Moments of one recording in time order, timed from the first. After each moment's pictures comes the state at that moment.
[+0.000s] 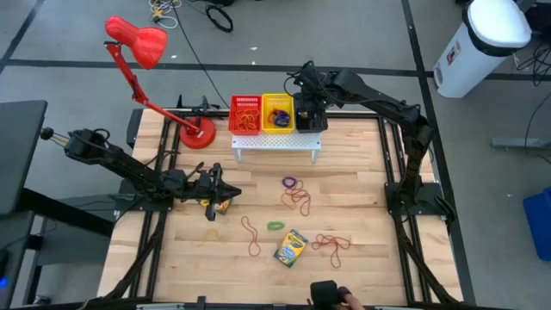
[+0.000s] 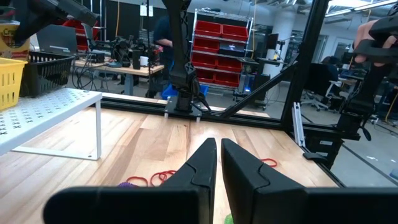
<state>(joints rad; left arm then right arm) -0.25 1.15 0.11 1.13 -0.26 -0.10 -0.52 1.89 1.96 -1.21 0.25 -0.68</state>
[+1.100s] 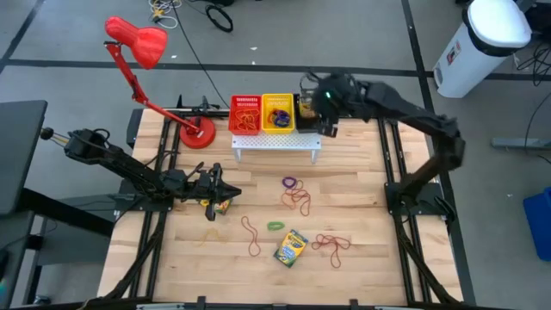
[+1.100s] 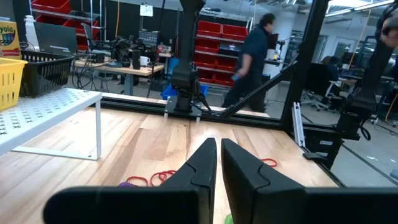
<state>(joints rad) -0.25 1.15 0.11 1.13 -0.26 -0.10 -0.39 1.59 1.77 -1.14 0.39 -0.39</state>
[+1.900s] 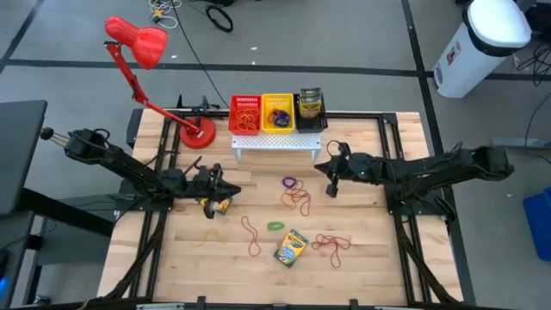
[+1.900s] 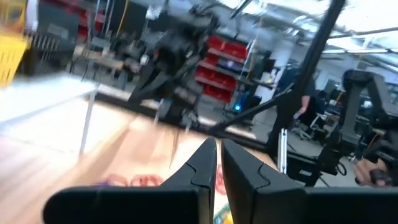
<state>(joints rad) -0.25 1.15 0.11 1.17 -0.28 -0.28 -0.07 1.09 0.42 0.22 0.25 -0.03</state>
